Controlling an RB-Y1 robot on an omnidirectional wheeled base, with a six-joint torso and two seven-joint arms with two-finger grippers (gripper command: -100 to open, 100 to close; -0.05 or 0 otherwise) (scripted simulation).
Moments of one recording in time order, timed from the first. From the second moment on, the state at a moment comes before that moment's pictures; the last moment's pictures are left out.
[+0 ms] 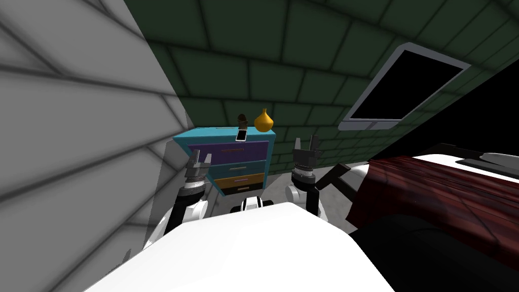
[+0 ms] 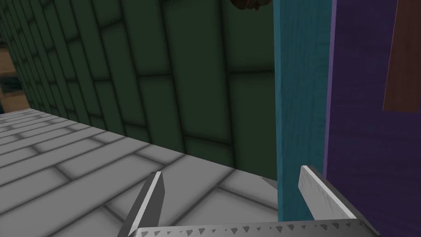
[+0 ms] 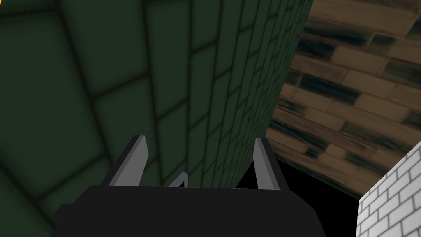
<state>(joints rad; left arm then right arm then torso) 0.40 0.15 -0.02 -2.11 -0.06 -0.53 0.12 0.46 0.02 0.03 -2.39 -0.06 -0.62 0.00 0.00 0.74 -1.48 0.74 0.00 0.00</state>
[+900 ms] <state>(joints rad) 0.37 0.18 -0.02 -1.90 -0.05 -0.60 0.10 0.46 0.02 0.03 -2.39 -0.06 -0.62 0.00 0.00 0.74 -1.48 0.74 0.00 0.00</state>
